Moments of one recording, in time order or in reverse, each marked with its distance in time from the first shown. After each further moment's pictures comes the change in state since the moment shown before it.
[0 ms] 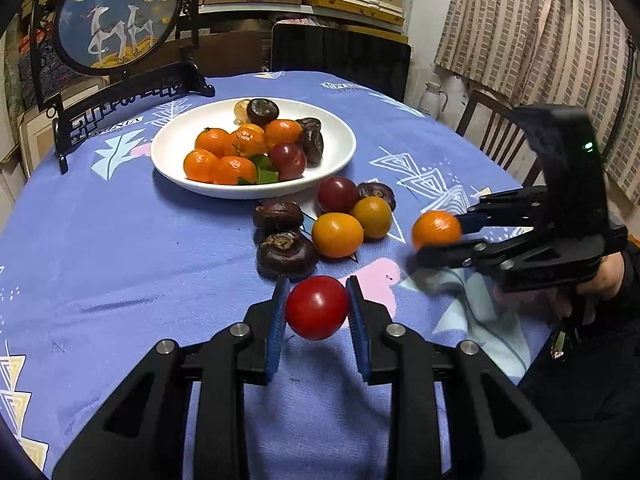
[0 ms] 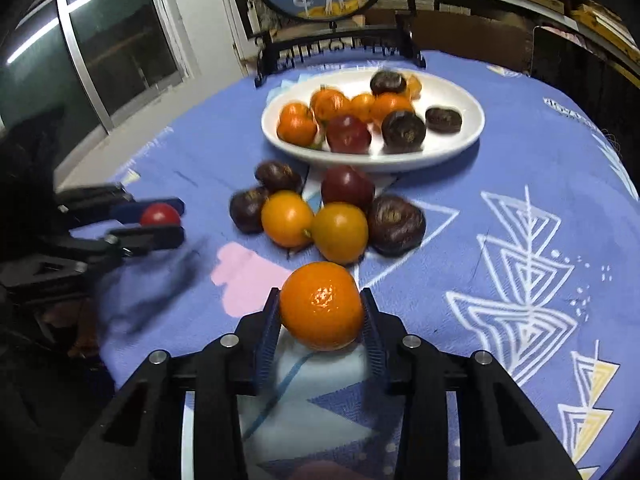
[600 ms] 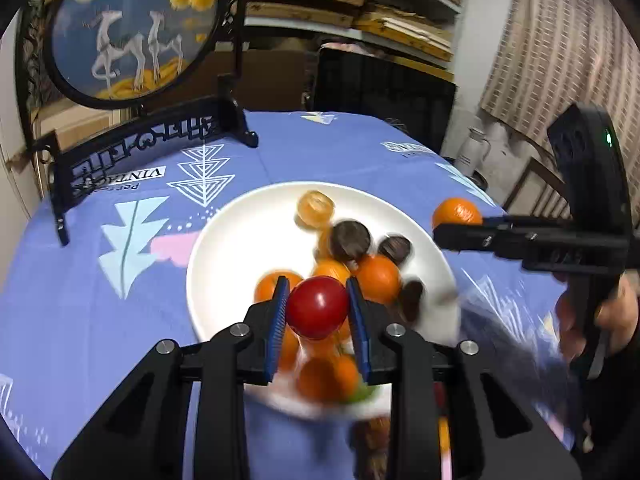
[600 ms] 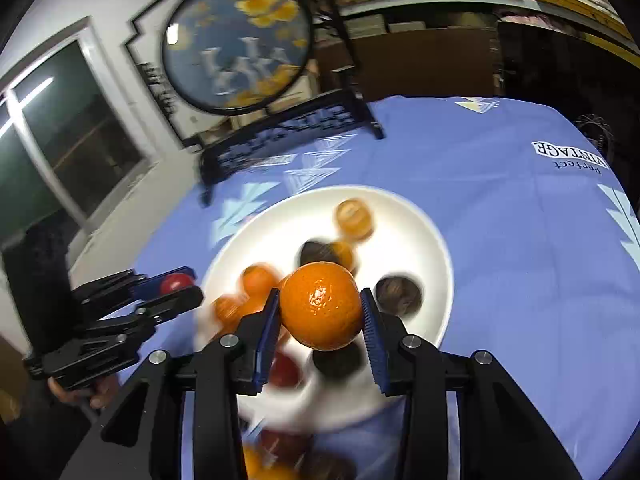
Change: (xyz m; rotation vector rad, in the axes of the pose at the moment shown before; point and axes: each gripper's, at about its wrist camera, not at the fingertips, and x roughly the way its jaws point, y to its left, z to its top) left arm 0.077 0.091 0.152 -0.119 -0.055 0.064; right arm 0.046 -0.092 0.170 0.206 -0.106 -0.022
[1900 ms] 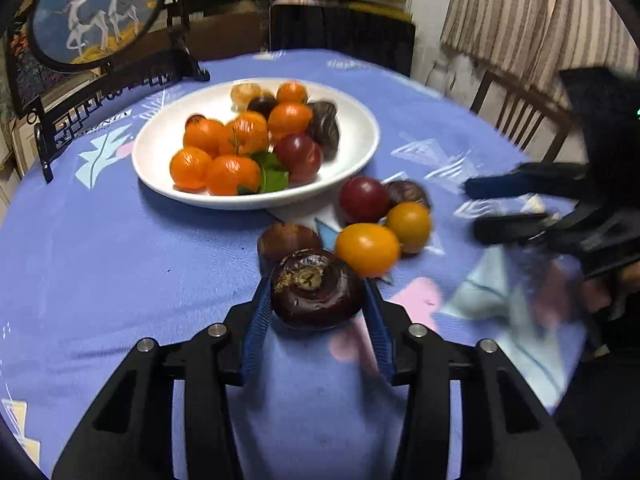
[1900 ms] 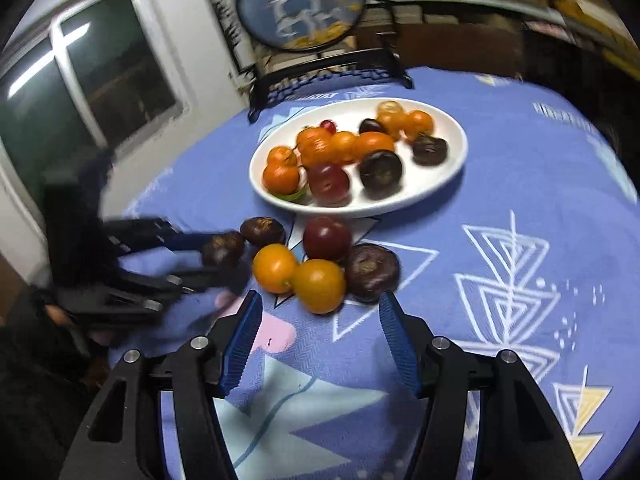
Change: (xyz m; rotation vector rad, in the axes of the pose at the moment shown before) left arm -0.053 -0.061 -0.134 0.153 0.116 -0.048; right arm -0.068 0.045 -0.156 -0.203 0.051 0.019
